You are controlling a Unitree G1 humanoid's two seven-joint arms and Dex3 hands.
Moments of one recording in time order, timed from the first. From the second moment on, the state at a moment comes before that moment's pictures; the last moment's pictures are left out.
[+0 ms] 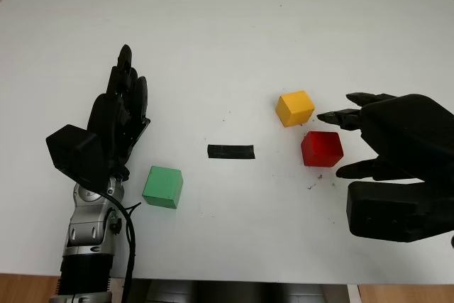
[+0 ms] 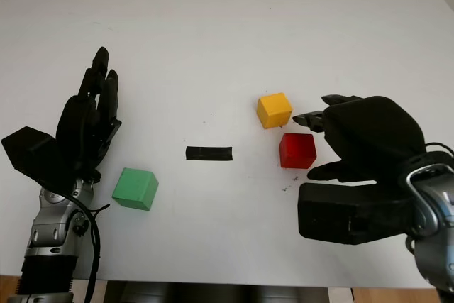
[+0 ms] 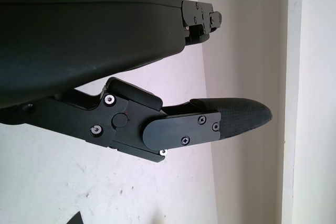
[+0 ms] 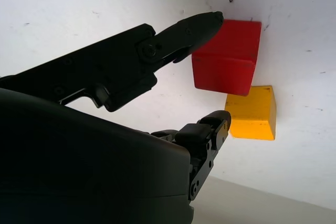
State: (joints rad) left arm -0.31 0.17 0.18 0.09 -0.14 -0.05 -0.11; right arm -0.06 -0.83 -0.03 -0.58 -0.81 0.23 0.55
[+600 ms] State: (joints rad) left arm -0.30 0.17 0.17 0.09 -0.13 -0.05 -0.09; right arm -0.07 -0.80 -0.04 -0.52 -0.80 0.18 0.54
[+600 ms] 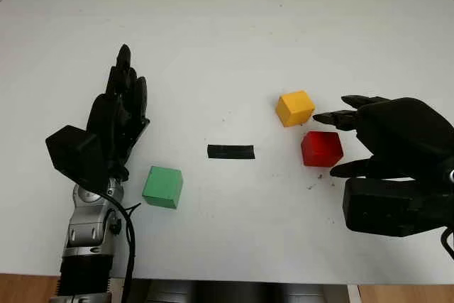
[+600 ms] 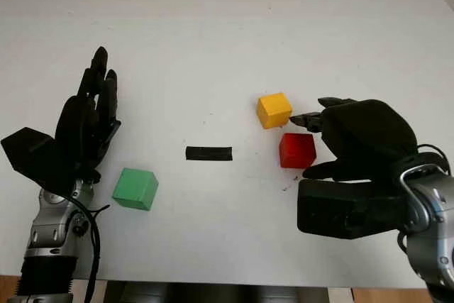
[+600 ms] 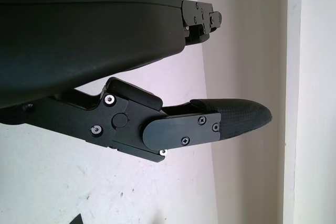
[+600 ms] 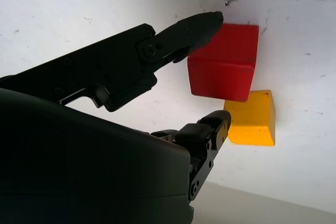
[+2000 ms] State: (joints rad) left arm -0.29 0.16 0.17 0.07 -0.13 -0.05 -0.09; right arm -0.11 -0.77 -0.03 -0.38 -0.72 0.08 0.45
